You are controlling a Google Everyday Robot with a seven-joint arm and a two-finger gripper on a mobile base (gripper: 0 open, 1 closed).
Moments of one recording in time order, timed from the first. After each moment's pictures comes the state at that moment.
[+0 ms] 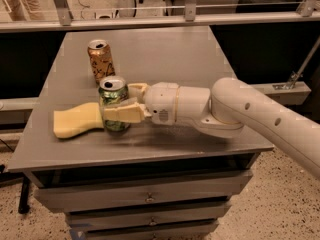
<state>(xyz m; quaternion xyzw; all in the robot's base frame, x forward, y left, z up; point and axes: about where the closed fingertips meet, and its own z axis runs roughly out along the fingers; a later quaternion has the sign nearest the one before) 0.506 0.101 0.888 -0.44 0.58 0.46 0.52</state>
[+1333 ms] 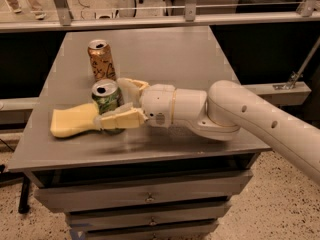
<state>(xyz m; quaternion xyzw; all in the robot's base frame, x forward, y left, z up) 0.500 0.111 0.890 -0.45 0.56 0.45 0.53</state>
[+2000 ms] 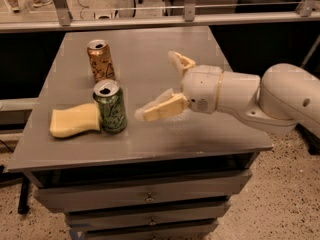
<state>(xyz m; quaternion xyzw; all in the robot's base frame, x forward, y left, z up) 0.514 0.021 0.932 -0.45 0.58 0.34 0.58</state>
